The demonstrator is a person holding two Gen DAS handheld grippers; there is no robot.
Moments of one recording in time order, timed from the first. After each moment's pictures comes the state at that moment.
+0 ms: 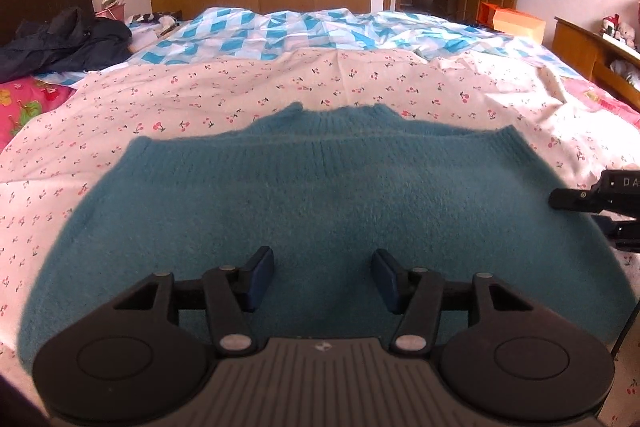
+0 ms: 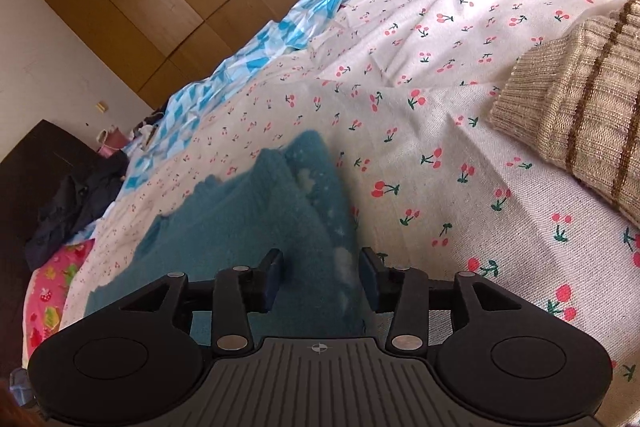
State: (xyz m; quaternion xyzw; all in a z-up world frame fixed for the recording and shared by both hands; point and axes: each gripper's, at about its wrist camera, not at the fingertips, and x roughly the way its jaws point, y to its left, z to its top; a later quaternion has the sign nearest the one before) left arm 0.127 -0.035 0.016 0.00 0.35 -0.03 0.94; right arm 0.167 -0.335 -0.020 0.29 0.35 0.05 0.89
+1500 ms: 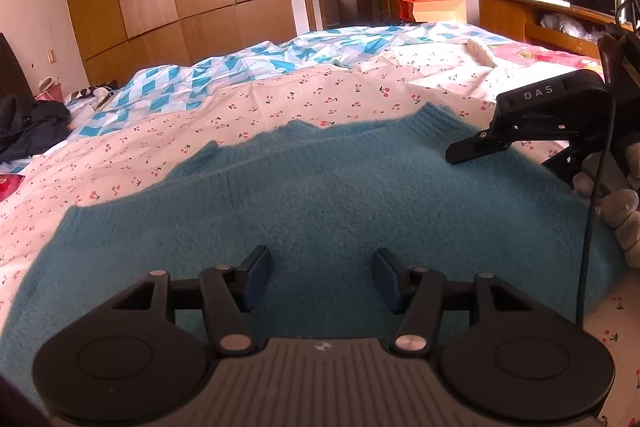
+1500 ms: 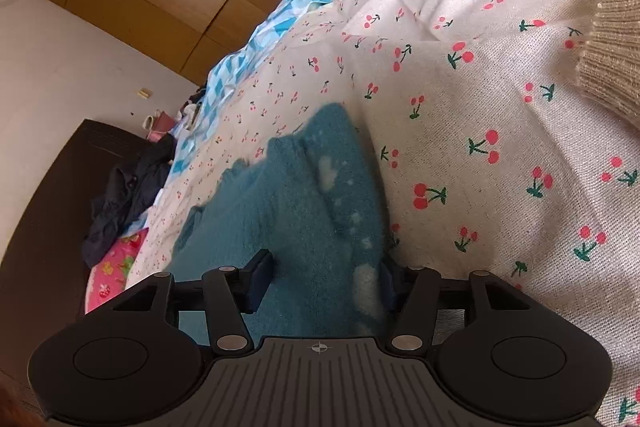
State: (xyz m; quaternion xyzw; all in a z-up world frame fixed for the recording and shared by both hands) left arm 0.123 -0.077 0.000 0.10 0.30 -0.13 0.94; right arm 0.213 -0.356 -0.049 0.39 0.38 0.16 0.82
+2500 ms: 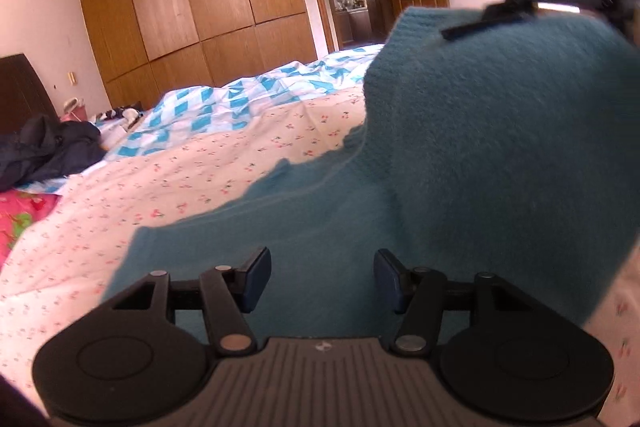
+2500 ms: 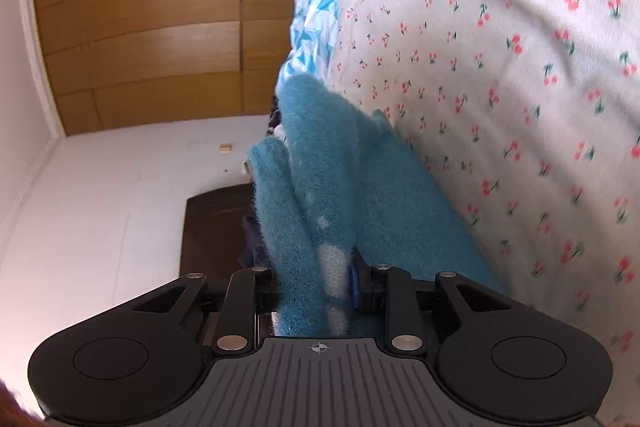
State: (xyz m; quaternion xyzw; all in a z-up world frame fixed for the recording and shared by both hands) left arm 0.114 -0.009 0.018 0.13 0.27 -0.10 0.95; right arm 0.183 -0.273 0.019 0.63 0.36 0.17 0.67
